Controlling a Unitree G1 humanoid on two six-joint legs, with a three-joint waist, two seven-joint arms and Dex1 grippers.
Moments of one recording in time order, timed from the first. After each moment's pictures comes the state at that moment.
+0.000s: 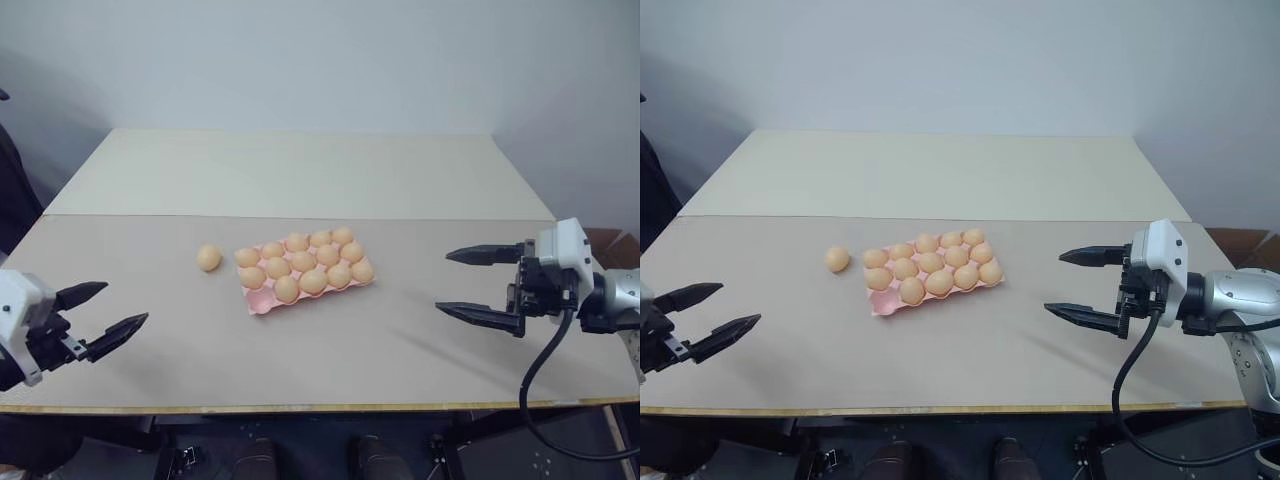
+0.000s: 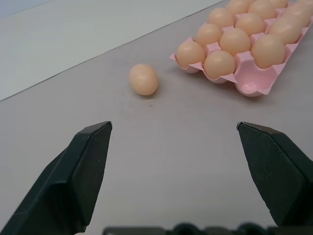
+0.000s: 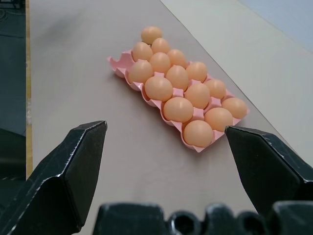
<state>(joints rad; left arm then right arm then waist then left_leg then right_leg) 0.25 0.82 0.79 -0.42 -0.54 0.57 -0.95 -0.23 -0.94 -0.29 -0.30 0.64 0.40 1.20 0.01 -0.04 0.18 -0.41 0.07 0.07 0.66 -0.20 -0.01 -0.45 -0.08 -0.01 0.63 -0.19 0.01</state>
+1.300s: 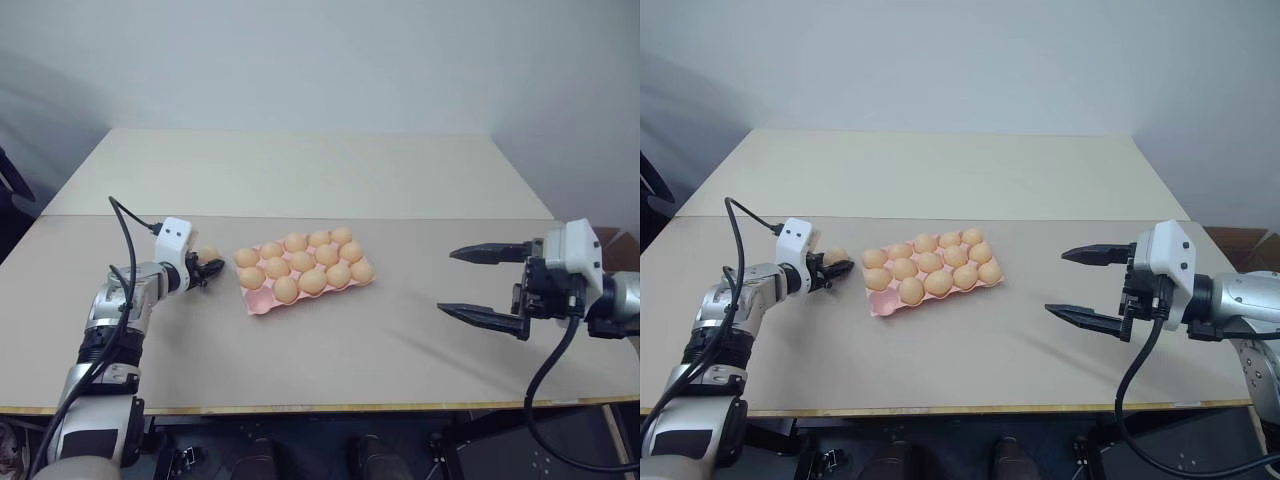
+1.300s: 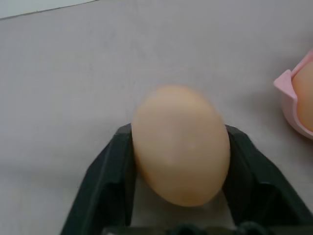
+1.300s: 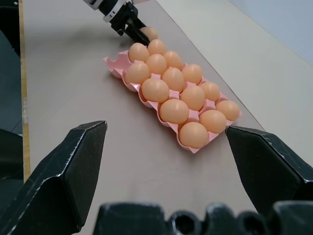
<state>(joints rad) -0.68 0.61 0.07 0.51 -0.19 0.56 -0.60 -0.18 -0.95 -0.34 -0.39 0.65 0.42 1.14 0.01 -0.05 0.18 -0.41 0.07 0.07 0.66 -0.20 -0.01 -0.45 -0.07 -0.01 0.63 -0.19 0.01</state>
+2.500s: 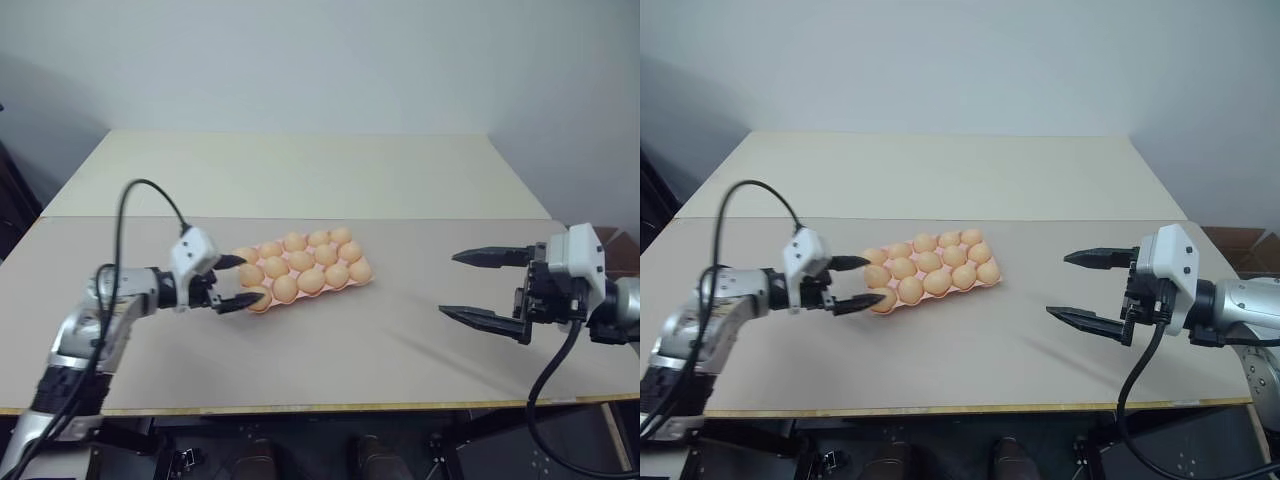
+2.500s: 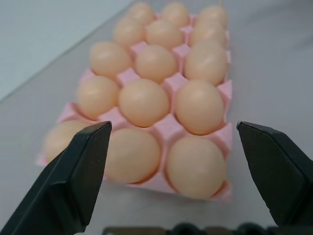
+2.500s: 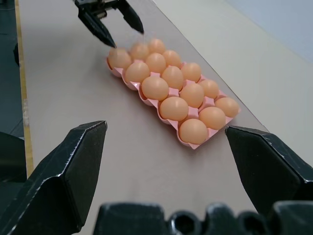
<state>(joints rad) -0.39 0.82 0.11 -0.04 -0.38 0.44 -1.07 -0.14 -0.95 -0.36 -0.41 0.67 0.43 1.12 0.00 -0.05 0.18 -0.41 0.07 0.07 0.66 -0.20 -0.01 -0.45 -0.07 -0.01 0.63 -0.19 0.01</state>
